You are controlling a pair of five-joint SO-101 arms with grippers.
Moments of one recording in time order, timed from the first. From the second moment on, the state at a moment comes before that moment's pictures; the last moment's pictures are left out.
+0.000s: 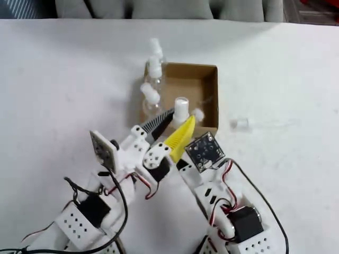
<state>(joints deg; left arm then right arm) 37.3 -75.1 81.1 -2.6 18.5 -28.0 -95.7 77.8 56.8 13.9</state>
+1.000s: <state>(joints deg) 33.5 -79.2 82.1 -2.3 18.4 -26.4 -95.6 77.8 55.7 13.8</state>
